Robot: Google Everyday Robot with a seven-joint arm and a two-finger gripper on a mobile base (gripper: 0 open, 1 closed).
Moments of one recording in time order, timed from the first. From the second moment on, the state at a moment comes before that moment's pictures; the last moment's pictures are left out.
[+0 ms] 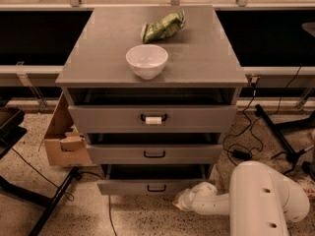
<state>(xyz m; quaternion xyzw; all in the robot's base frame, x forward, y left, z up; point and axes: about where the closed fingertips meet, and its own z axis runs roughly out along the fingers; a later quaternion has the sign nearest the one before) 0.561 -0.109 0.133 -0.55 0.80 0.06 0.24</state>
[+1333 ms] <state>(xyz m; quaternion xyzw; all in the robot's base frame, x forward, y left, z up) 0.663 -0.157 0.172 -0.54 0.77 0.01 0.33</state>
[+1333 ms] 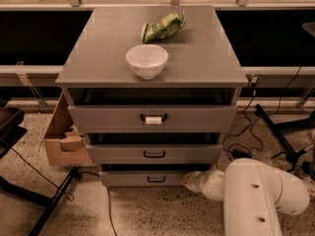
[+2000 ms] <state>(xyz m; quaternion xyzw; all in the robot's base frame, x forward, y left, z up) 0.663 -0.157 0.172 -0.54 0.77 0.01 0.33</state>
